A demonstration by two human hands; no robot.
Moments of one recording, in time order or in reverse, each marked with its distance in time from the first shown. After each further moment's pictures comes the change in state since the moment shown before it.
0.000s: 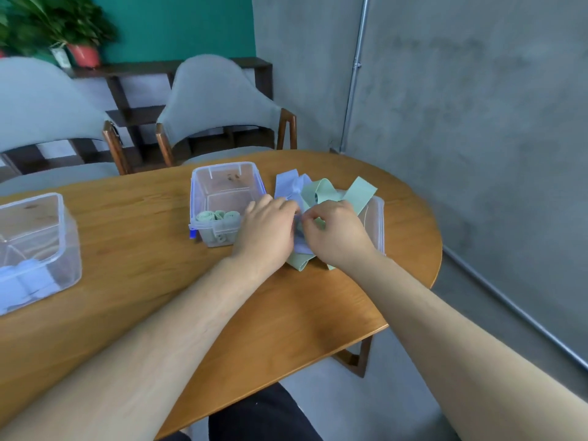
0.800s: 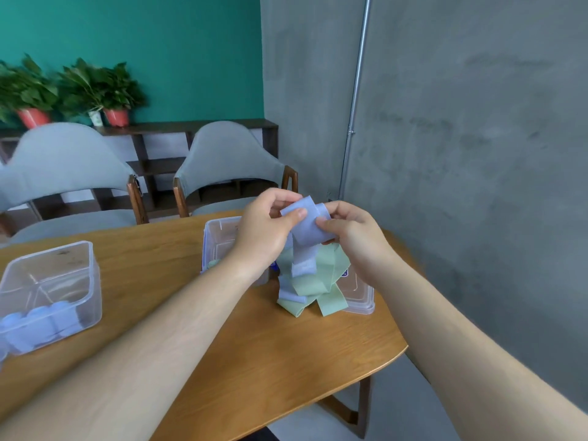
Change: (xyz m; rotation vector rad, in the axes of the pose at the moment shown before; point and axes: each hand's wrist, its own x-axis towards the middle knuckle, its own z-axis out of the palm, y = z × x) left_hand 0.045 0.024 -0.091 -0.989 0.168 -0.344; right_hand 0.016 -0.047 -0.095 0.815 -0.089 0.134
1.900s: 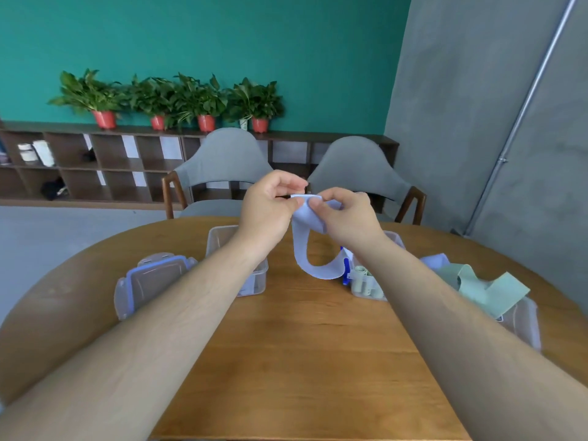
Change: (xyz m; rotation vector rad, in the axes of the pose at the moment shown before) left_hand -0.038 0.010 -0.246 0.121 0.354 0.011; right_hand 0.023 -0.057 0.252 -0.312 -0.169 -0.179
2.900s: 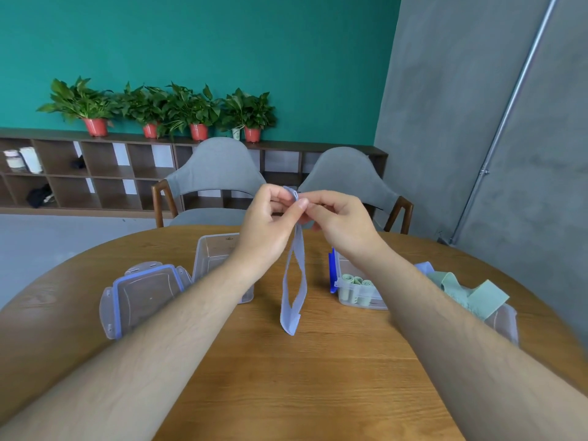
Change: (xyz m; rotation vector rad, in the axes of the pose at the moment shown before) left_hand -0.016 0.005 0.019 -0.030 0.012 0.070; right_hand -0.013 -0.013 -0.027 0.207 -0.141 -0.257
